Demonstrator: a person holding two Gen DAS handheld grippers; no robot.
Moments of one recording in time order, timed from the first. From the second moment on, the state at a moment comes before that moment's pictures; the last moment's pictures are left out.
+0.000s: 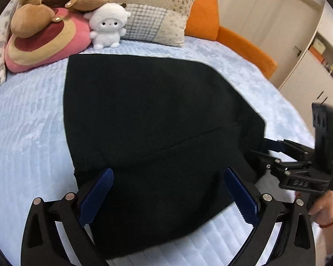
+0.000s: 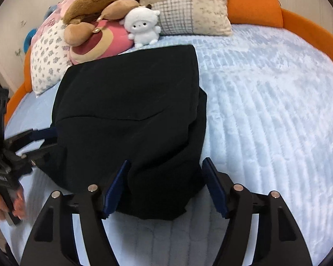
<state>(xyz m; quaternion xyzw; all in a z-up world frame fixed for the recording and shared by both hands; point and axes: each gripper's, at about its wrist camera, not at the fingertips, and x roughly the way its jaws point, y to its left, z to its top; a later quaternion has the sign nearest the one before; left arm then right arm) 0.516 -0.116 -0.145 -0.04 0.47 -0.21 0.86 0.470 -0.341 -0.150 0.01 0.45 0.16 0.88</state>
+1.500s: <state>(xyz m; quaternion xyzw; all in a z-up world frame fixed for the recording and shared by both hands) 0.576 -0.008 -0.208 -0.38 0.56 -0.23 0.70 0.591 -0.388 -0.193 0.42 0.59 0.25 0.64</state>
